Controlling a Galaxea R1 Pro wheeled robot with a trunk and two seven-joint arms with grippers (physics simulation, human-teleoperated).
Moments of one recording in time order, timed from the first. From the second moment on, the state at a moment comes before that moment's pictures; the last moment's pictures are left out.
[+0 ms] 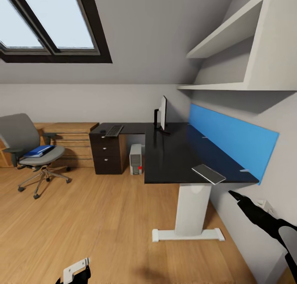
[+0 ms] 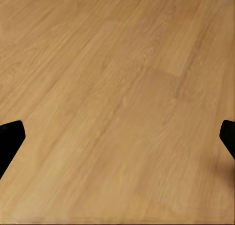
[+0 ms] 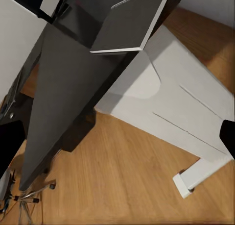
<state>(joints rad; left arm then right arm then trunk) 0.01 -0.04 0.00 -1.02 0.21 0.01 0.43 -0.25 -0.31 -0.28 -1.36 -1.13 0.56 -0.13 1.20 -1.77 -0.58</state>
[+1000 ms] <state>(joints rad) 0.01 -0.04 0.00 -1.06 0.22 0.00 0.44 -0.26 -0.18 -0.26 -1.20 -1.14 0.07 -0.14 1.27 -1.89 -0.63</state>
